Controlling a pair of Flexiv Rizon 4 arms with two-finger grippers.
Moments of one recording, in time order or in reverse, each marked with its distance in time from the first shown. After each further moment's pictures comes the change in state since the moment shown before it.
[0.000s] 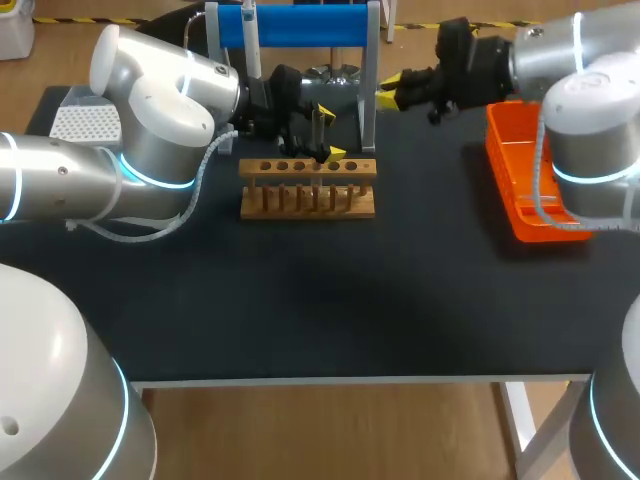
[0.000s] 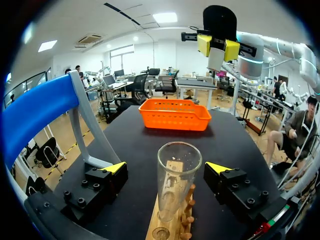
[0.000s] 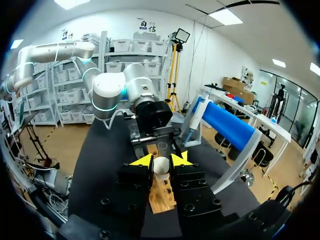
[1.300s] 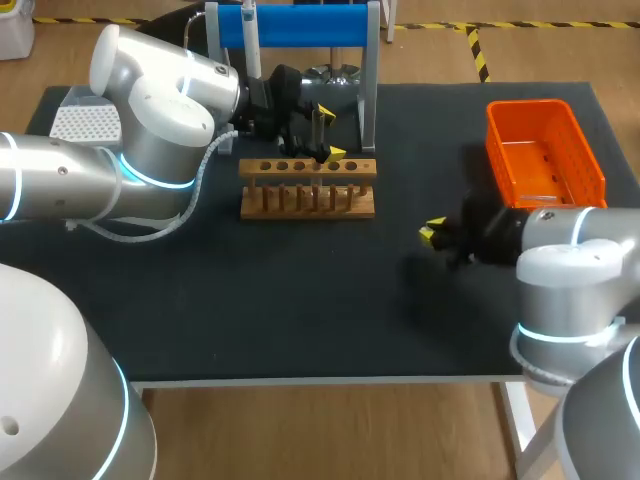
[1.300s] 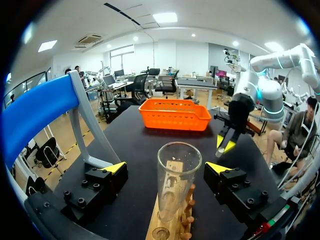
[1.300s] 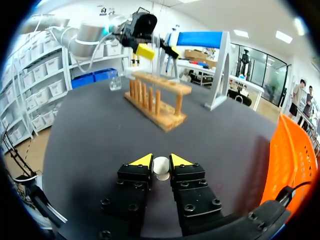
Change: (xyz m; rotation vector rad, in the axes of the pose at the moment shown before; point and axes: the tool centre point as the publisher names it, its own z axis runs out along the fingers) left arm 0.000 0.000 0.000 0.000 0.000 0.000; right arm 0.068 -0.236 -0.006 0.111 -0.317 0.221
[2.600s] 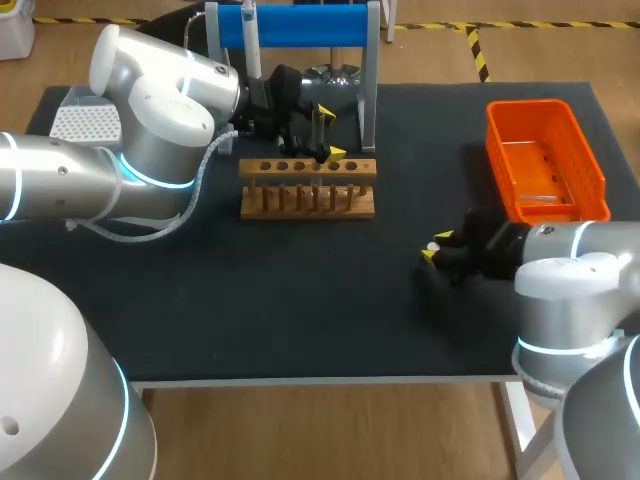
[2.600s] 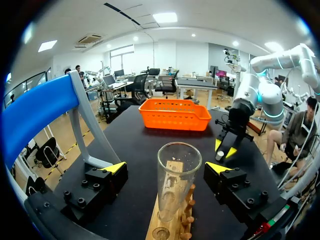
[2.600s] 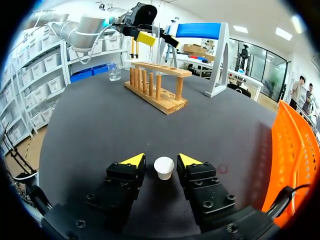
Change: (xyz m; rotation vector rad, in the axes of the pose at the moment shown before) left arm 0.000 0.000 0.000 0.000 0.000 0.000; right arm 0.005 -0.040 0.001 0.063 -0.014 0.015
